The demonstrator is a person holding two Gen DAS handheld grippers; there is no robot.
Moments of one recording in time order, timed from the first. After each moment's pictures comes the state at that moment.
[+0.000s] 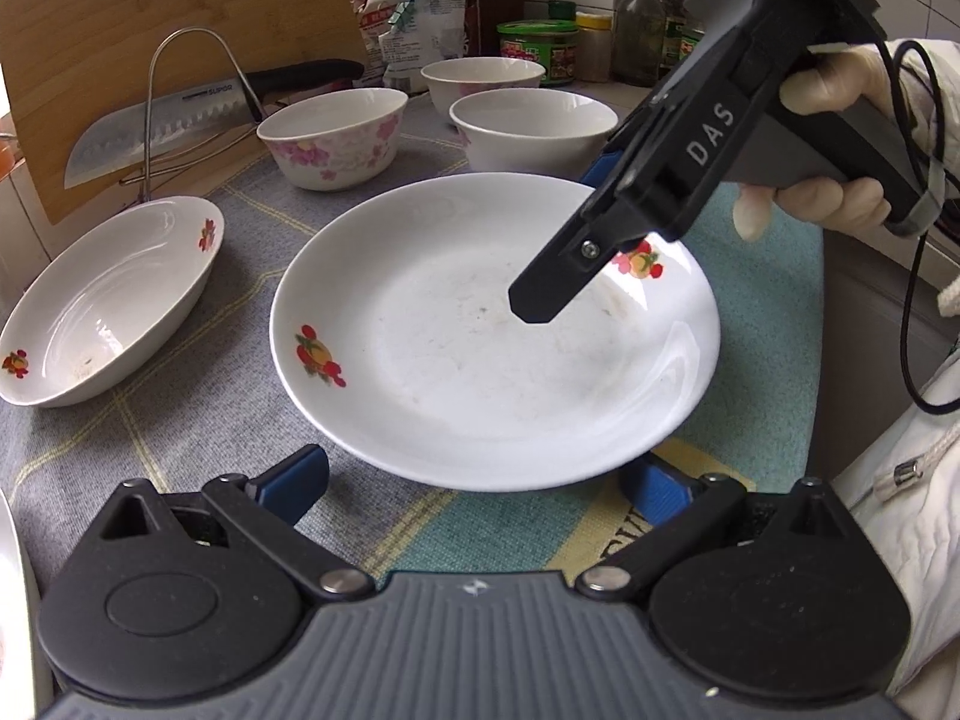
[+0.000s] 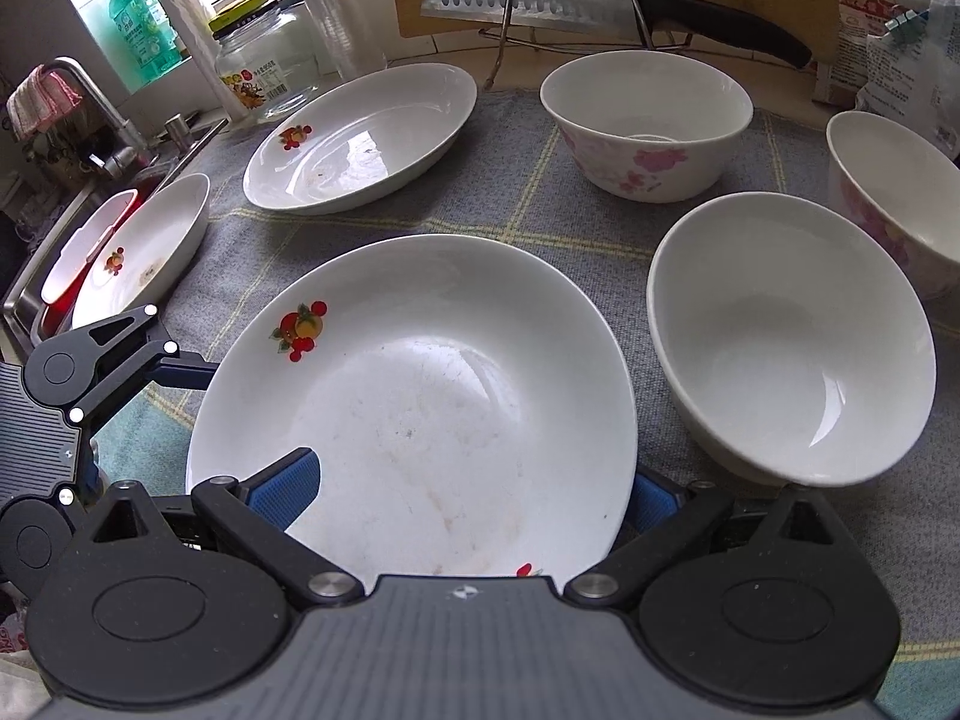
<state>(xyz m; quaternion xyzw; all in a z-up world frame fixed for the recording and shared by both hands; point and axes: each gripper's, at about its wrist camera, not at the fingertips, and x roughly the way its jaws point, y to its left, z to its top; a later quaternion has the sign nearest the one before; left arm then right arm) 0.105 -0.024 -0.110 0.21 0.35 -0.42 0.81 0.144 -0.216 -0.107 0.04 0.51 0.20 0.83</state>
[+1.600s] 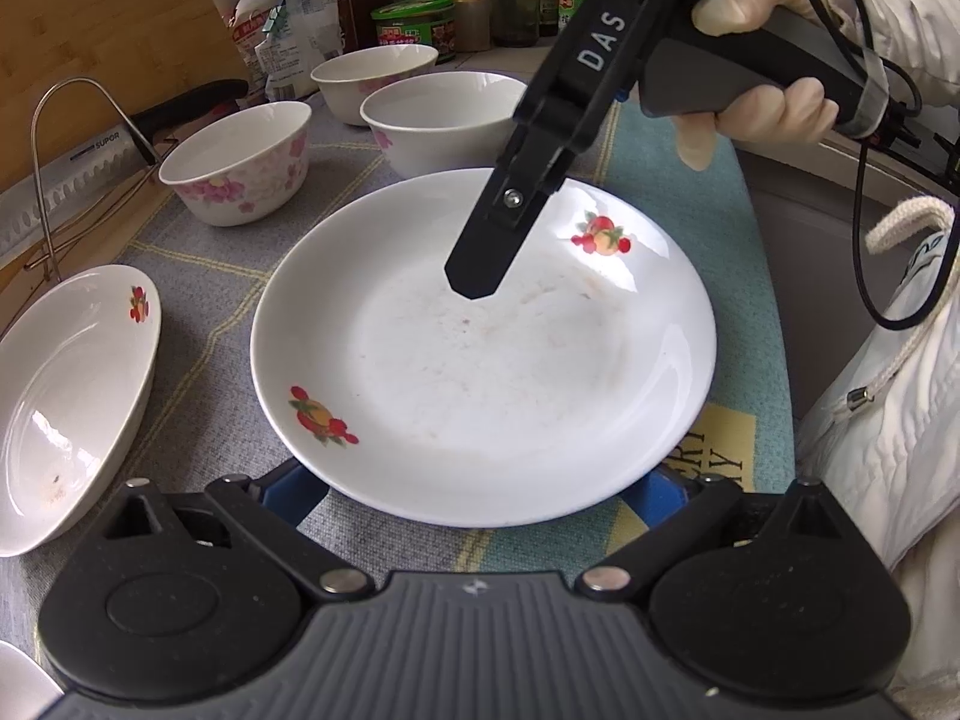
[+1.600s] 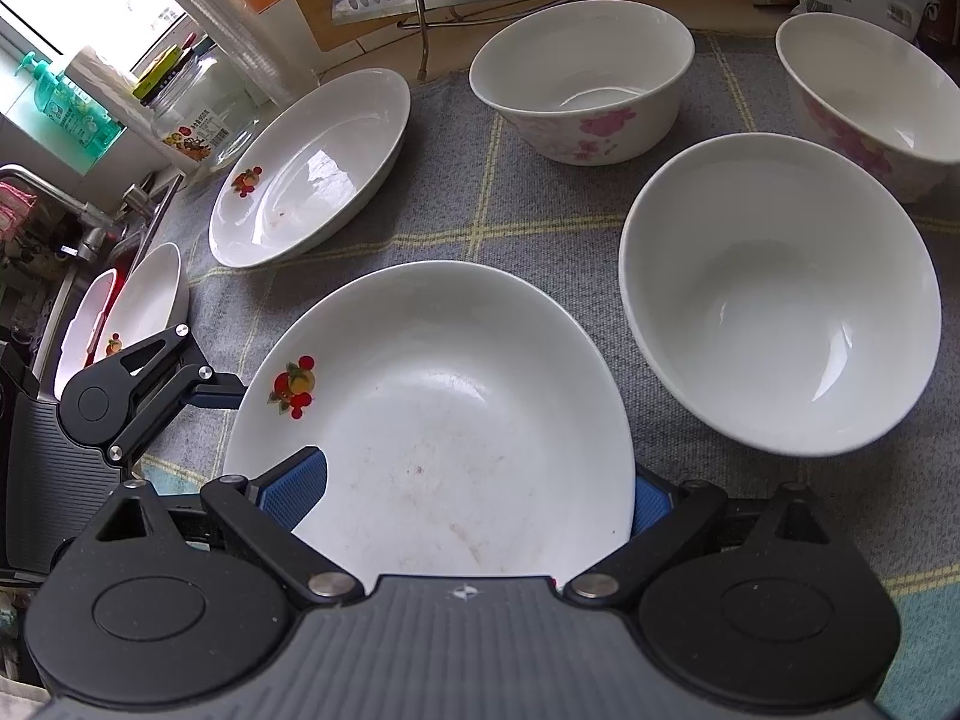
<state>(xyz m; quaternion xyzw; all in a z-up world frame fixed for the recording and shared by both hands) 0.137 -0.026 -0.104 0.28 0.34 -0.52 0.73 0.164 -0.223 -0.104 0.14 0.56 0.15 0.80</state>
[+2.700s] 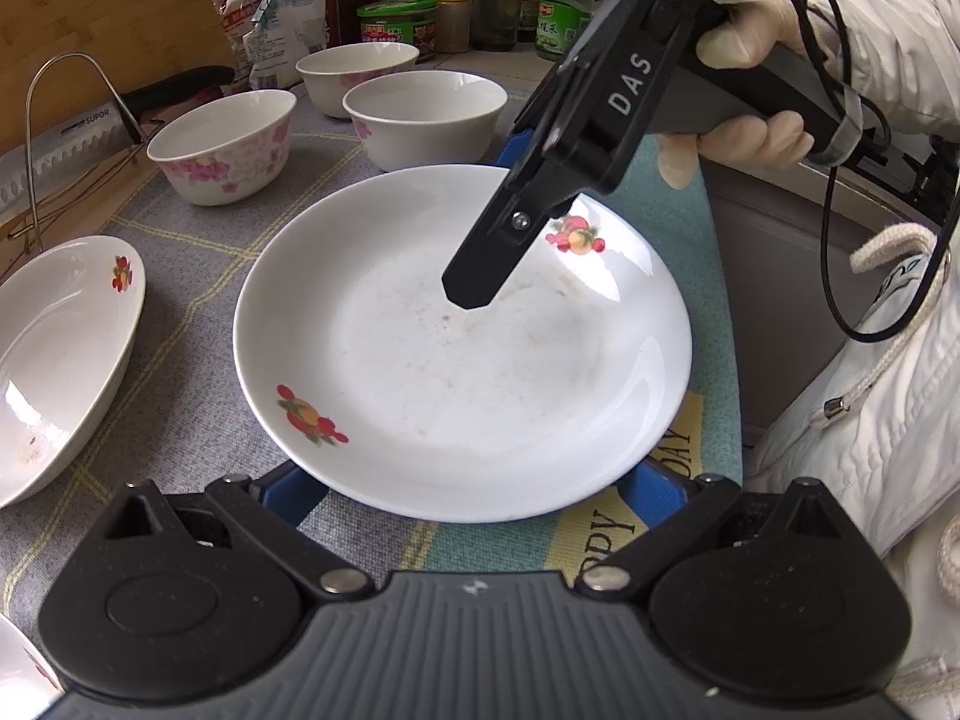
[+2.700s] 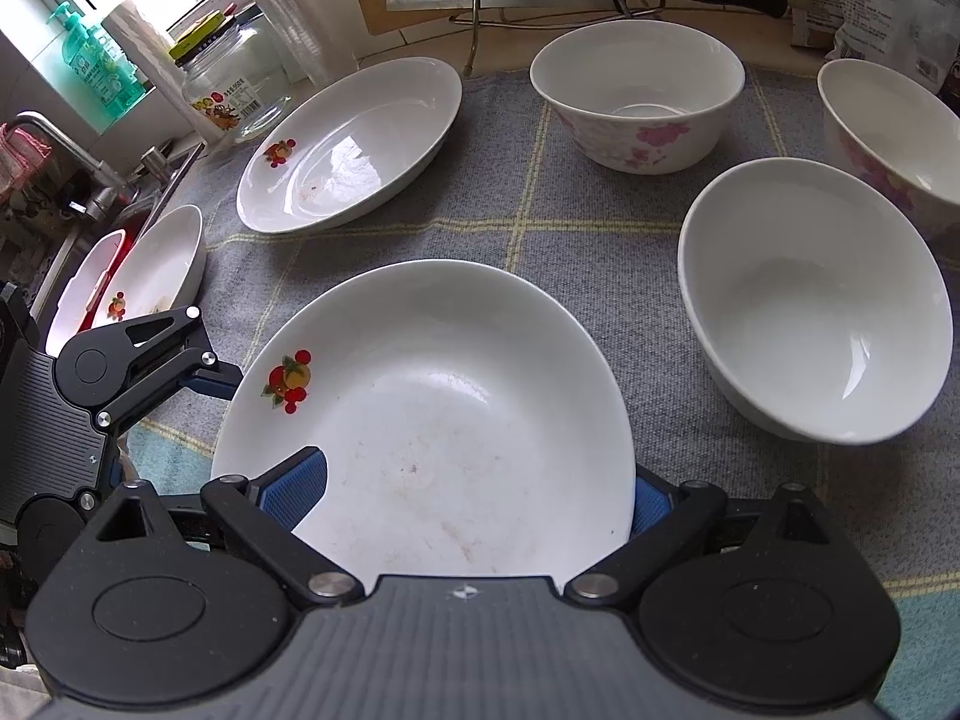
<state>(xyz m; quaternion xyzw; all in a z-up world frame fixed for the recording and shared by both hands) 0.133 -0.010 -0.102 0.26 0.36 -0.55 0.71 0.155 -0.204 -0.101 0.09 0.55 0.17 0.82</state>
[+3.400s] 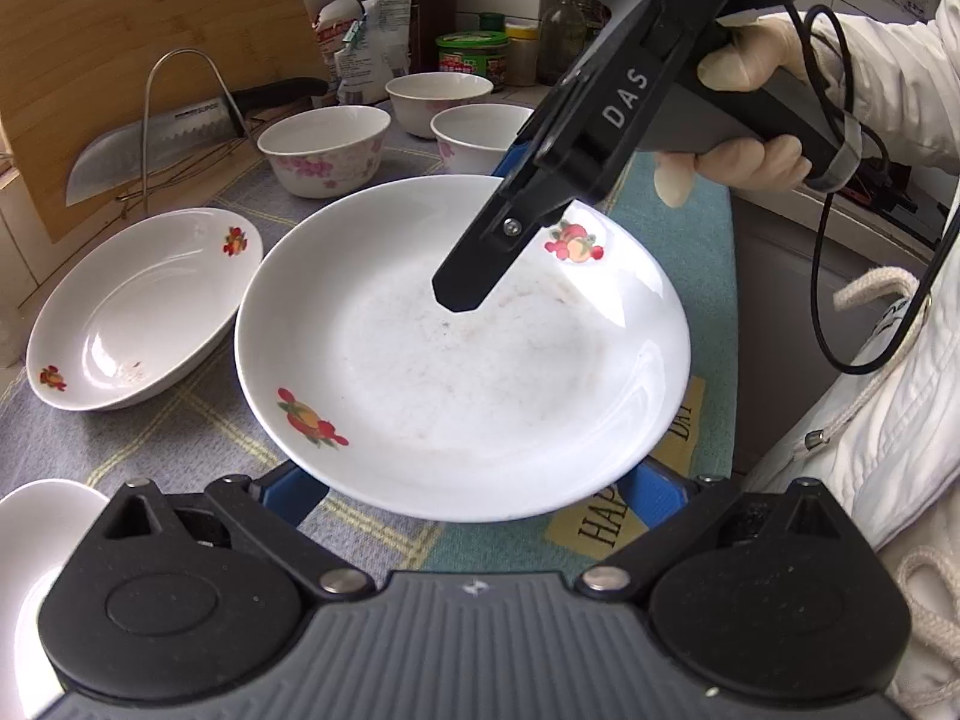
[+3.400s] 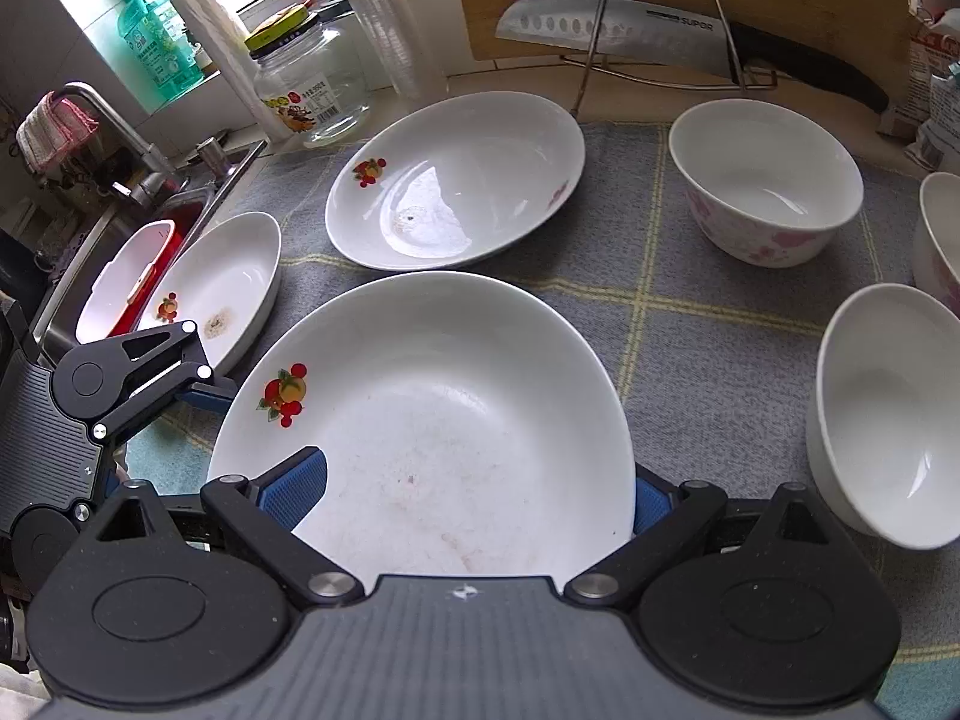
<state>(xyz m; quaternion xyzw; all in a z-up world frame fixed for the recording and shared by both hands) 0.121 0.050 -0.076 0.22 0.36 -0.50 0.76 0.170 -0.147 -0.075 0.06 0.52 0.21 0.82</state>
